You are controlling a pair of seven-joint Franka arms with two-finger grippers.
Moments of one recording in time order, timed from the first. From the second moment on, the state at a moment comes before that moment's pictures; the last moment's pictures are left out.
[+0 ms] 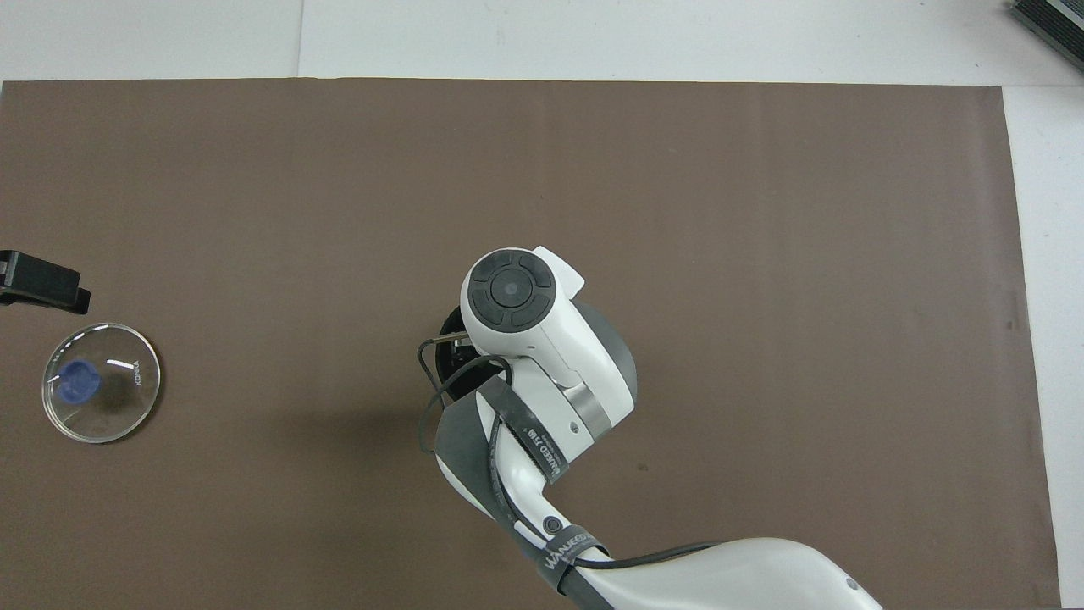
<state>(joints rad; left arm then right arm) 0.05 0.01 -0.06 -1.50 0.00 1.44 0.08 0.67 0.46 -0.02 -1.59 0.07 2.05 0.55</state>
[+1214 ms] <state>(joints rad) 0.05 0.01 -0.06 -1.50 0.00 1.44 0.08 0.12 0.03 -0.04 -1.57 0.06 1.66 0.19</state>
